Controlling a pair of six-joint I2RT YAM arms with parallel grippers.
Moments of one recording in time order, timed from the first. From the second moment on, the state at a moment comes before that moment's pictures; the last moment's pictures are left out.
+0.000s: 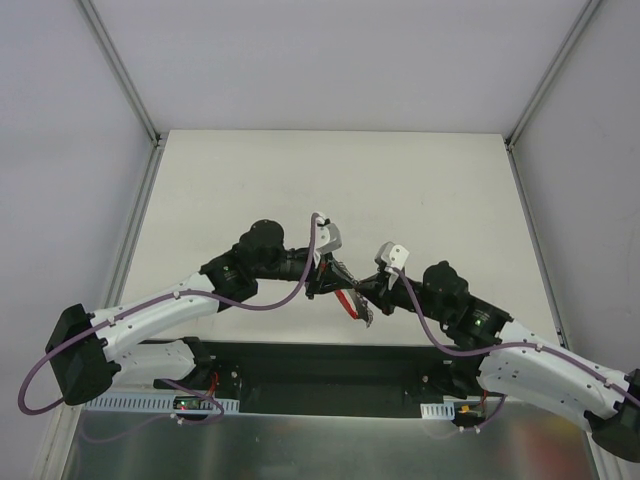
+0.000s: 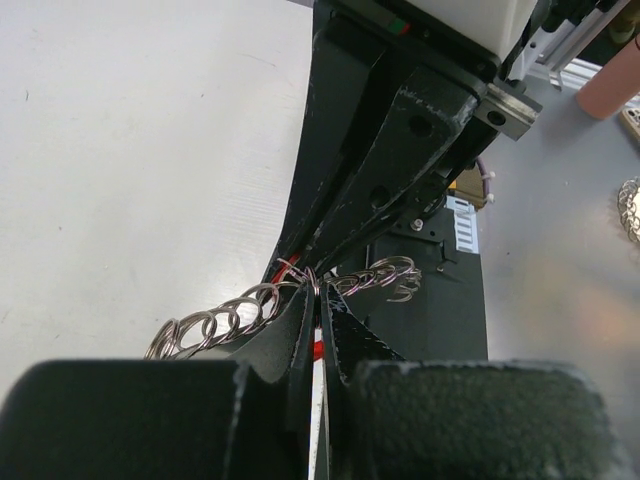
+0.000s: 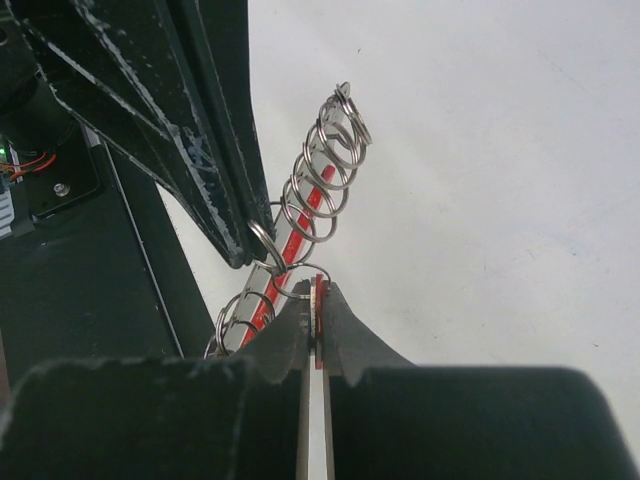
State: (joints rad) left arm -0.92 1.11 0.79 0.08 0.61 -0.13; right arm 0.96 0.67 0.48 -0.06 -0.14 0.01
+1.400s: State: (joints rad) left arm -0.91 1.09 0.67 0.35 0.58 -0.23; right arm 0.98 0.71 0.50 -0.03 -0.06 0.04
